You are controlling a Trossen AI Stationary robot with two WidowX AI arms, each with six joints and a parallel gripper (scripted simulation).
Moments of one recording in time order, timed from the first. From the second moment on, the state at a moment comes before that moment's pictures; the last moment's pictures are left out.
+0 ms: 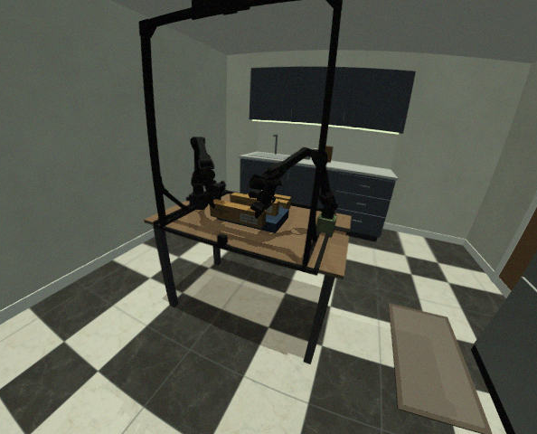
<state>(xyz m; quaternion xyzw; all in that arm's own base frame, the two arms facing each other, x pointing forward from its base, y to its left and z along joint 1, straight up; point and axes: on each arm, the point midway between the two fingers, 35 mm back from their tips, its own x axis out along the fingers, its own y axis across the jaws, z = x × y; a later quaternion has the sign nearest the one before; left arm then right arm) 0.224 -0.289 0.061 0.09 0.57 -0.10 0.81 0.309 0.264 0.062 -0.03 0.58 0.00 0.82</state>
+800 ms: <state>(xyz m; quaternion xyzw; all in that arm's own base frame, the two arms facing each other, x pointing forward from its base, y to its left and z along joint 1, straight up) 0.244 -0.212 0.063 0.09 0.56 -0.11 0.81 0.314 0.185 0.065 -0.02 0.58 0.00 0.82</state>
